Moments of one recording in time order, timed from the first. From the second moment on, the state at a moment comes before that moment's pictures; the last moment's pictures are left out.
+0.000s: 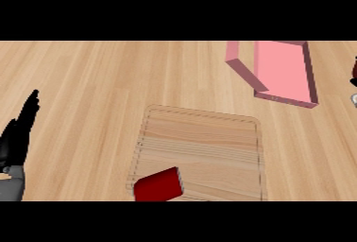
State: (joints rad) left arm -0.10 0.35 0.17 -1.39 -0.22 0.09 0.06; right arm -0.77 -0.82 -0.09 -0.76 0.71 0.14 -0.93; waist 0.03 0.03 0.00
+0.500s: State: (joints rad) left arm -0.15 0.34 0.14 -1.36 -0.24 0.08 0.06; right arm -0.88 -0.90 -0.13 -0.56 0.61 0.19 -1.01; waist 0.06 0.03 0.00
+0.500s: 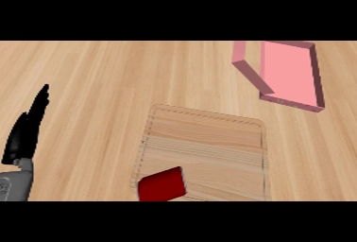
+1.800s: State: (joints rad) left arm -0.16 0.33 0.14 -1.34 -0.25 0.08 0.06; right arm -1.24 -0.49 0.00 -0.23 0.59 0.26 -0.78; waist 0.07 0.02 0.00
